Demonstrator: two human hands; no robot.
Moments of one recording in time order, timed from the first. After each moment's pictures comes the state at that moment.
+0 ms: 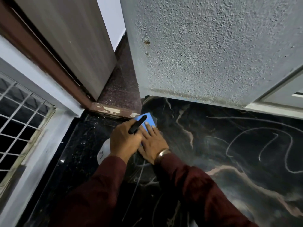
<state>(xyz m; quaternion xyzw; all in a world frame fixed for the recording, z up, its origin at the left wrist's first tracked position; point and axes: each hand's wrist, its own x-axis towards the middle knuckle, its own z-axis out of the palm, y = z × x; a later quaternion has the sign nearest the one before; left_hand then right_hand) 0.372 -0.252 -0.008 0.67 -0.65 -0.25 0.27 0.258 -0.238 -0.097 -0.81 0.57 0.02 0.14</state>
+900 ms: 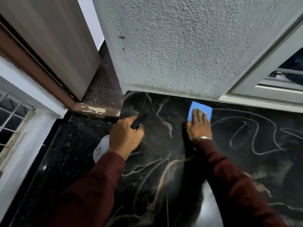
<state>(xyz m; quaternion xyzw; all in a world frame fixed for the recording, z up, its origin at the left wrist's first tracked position) 0.315 -0.218 0.014 0.64 -0.70 -0.24 0.21 0.045 -0.194 -0.102 -0.54 0.83 -0.04 0.10</state>
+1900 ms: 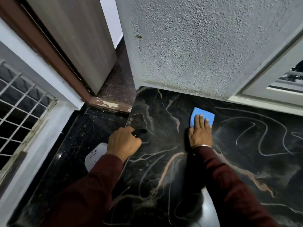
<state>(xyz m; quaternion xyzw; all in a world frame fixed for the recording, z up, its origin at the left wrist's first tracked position) 0.351 -0.174 0.030 0.70 -0.67 -0.24 -0.01 0.076 -0.163 -0.098 -0.56 0.82 -0.04 0.12</state>
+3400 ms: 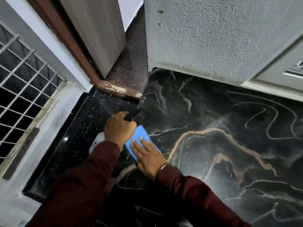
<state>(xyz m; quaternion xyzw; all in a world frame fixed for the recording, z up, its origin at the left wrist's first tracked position) 0.416 -0.123 0.029 0.76 -0.57 -0.28 0.15 0.291 -0.032 -0.102 -0.88 0.46 0.00 0.10</state>
